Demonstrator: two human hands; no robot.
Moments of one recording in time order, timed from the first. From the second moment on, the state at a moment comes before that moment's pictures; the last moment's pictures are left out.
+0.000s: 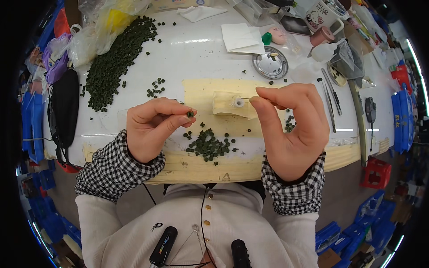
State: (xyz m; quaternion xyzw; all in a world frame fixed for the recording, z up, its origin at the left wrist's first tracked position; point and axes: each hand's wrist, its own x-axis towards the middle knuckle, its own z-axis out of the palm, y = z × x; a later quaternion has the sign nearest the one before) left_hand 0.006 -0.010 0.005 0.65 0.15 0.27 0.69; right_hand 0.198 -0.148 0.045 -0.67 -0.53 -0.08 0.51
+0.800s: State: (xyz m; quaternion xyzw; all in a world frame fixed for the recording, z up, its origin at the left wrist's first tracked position) left_hand 0.007 -0.011 0.009 0.69 0.12 0.20 0.69; right_hand 0.184 -0.134 0.023 -0.52 -0.58 0.24 0.58
